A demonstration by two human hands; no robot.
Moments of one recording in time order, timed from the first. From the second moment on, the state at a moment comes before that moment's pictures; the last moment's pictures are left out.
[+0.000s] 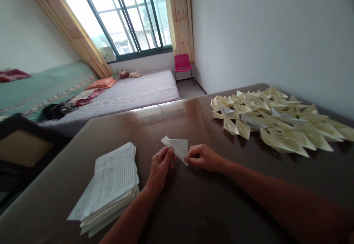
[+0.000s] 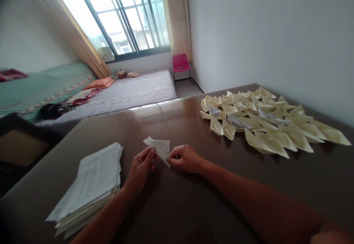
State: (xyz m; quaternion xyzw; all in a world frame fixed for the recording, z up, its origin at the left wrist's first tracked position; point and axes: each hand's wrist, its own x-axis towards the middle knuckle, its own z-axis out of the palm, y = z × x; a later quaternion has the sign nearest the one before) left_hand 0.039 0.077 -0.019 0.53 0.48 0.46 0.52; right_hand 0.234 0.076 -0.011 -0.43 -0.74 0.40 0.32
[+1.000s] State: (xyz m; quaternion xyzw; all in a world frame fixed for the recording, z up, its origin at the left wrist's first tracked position) left_hand 0.037 0.074 -0.010 0.67 0.41 0.18 0.59; right_hand 0.244 0.087 -0.015 -0.35 -0.53 0.71 0.30
